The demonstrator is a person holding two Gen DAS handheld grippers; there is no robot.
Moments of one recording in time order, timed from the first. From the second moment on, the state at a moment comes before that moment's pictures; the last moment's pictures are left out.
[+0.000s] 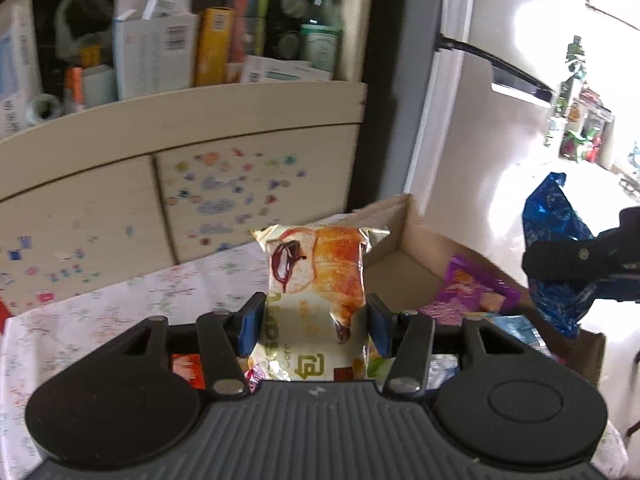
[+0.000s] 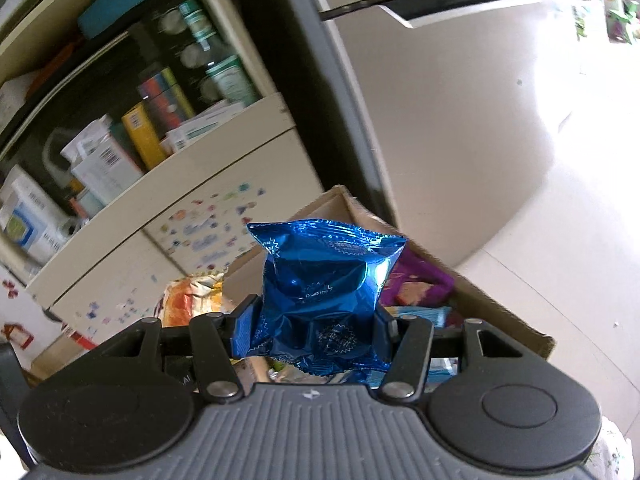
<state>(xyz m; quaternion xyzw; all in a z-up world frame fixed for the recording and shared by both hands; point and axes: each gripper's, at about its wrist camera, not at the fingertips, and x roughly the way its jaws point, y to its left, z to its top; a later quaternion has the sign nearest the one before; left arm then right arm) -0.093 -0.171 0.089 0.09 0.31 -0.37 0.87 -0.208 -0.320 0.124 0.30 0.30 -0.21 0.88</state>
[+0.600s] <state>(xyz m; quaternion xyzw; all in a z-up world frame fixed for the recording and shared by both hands) -0.105 -0.191 0.094 0.04 0.31 -0.42 0.85 -0.216 -0.339 0.110 0.36 0.30 -0.25 0.85</state>
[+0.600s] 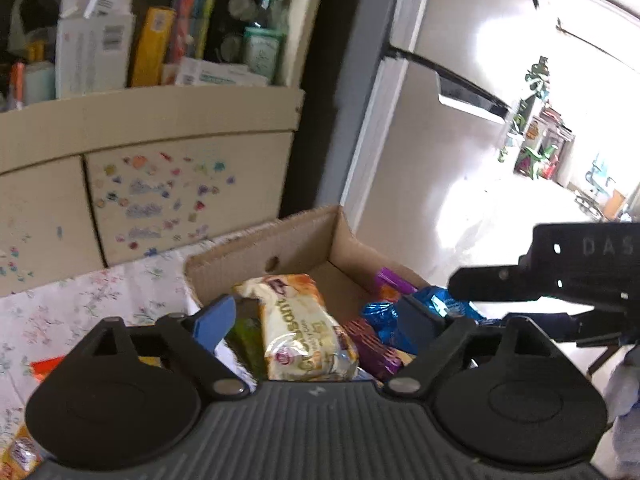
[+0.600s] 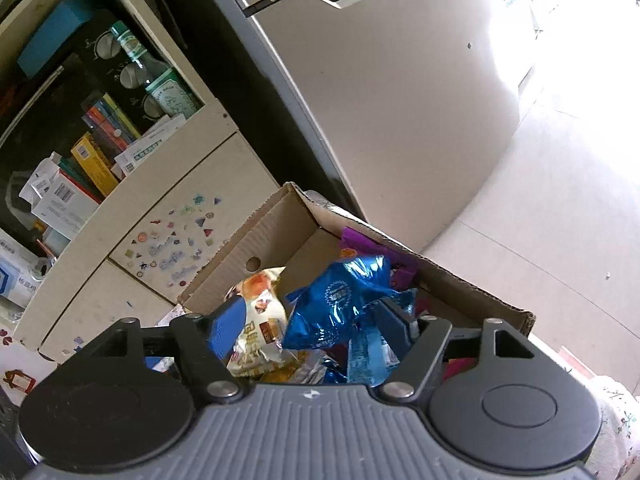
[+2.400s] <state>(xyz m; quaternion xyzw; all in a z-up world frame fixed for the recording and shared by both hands) -0.047 -0.012 0.015 0.13 0.44 -0.26 0.85 -0.093 -0.201 0.050 0.27 0.44 -0.04 0.86</state>
